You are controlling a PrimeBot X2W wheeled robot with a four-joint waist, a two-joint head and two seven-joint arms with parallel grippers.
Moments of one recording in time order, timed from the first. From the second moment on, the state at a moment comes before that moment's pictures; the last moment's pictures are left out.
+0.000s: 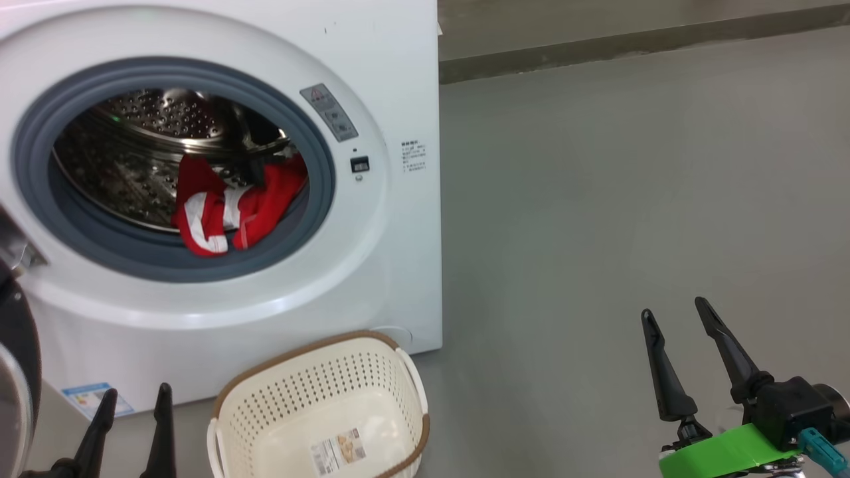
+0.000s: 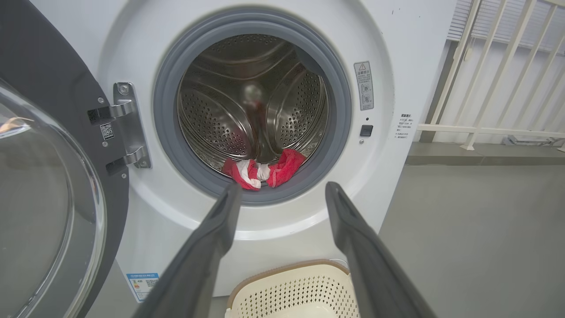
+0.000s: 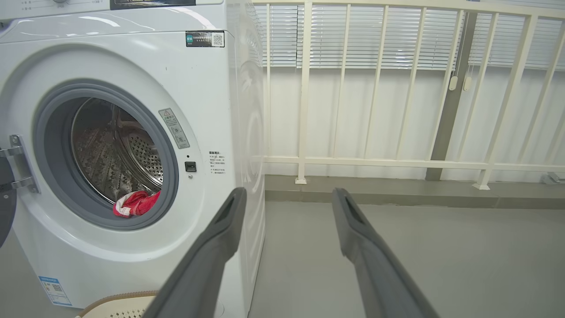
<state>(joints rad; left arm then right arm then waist) 0.04 0.14 0.14 0.20 -0.30 -0.13 -0.25 0.04 -0.05 -0.02 0.06 0.17 0.12 -0.26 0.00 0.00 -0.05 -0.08</state>
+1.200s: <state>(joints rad) 0.04 0.14 0.17 0.19 -0.33 -0.13 -0.25 0.04 -0.04 -0.02 0.07 0.17 0.12 -0.26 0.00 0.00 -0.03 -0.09</state>
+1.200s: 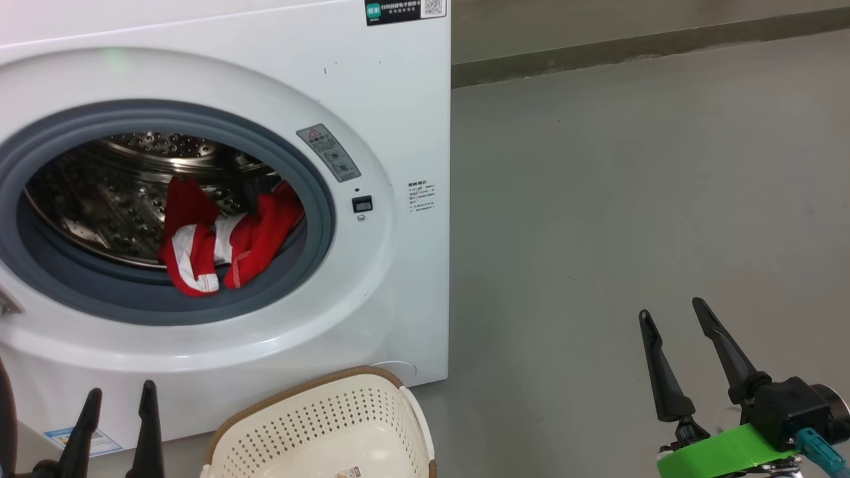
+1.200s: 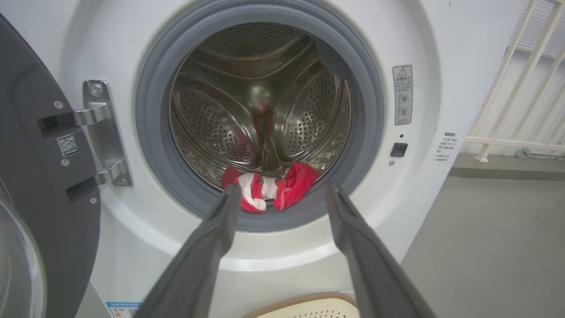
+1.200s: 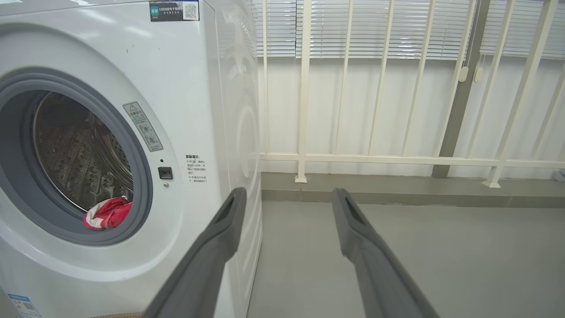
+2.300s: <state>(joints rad) -0.23 0.25 0.07 0.29 -0.46 -0.13 -0.25 -0.01 -0.04 0.02 0.04 0.16 0.12 -0.26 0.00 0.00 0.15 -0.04</state>
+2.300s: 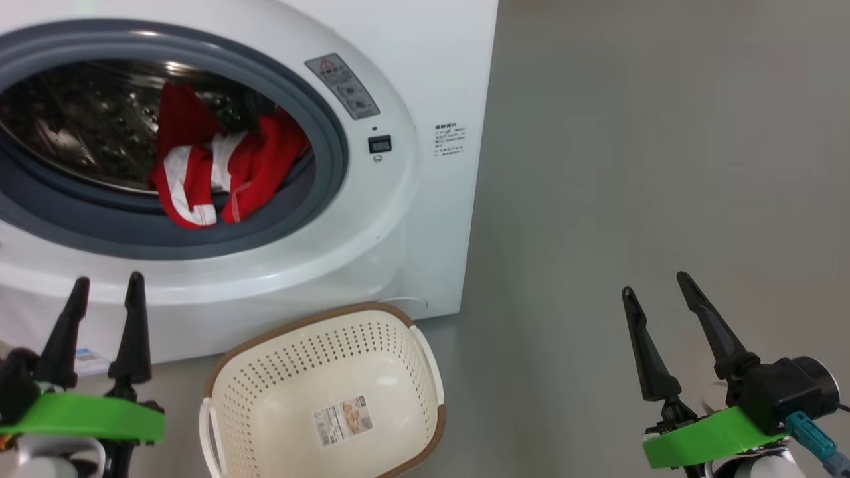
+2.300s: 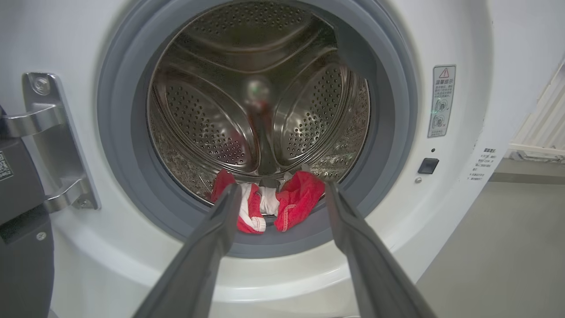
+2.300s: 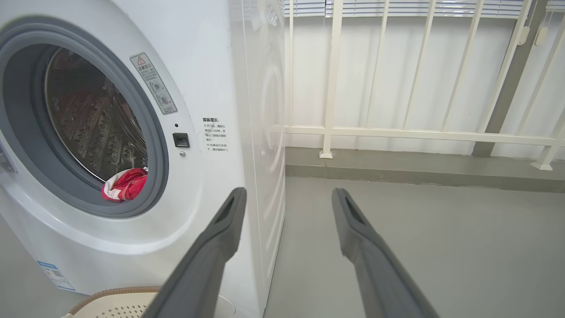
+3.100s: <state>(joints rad) -0.63 0.37 0.00 0.52 -0.55 -0.13 -0.25 -0.13 -0.04 0.08 0.00 0.13 0.12 -0.26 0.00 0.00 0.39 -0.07</state>
